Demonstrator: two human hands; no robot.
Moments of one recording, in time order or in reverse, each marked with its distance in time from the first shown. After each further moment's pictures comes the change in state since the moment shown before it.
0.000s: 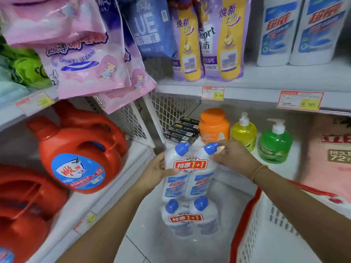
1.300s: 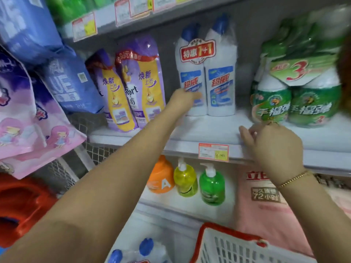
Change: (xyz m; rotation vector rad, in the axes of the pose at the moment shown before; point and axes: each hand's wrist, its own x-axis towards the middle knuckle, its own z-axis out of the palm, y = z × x) left_hand 0.172 0.290 0.231 0.033 -0.030 0.331; right_hand -0.043 0.009 -0.231 -0.837 0.889 0.093
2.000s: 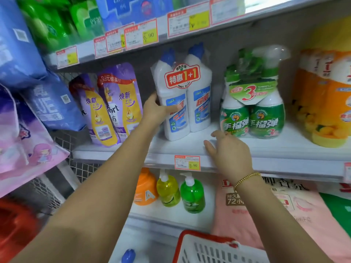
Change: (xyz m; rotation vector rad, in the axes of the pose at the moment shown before) left_hand -0.019 0.026 0.003 -0.032 0.150 0.083; right_hand 0.002 -0.006 -0.008 0.136 -0.139 -0.032
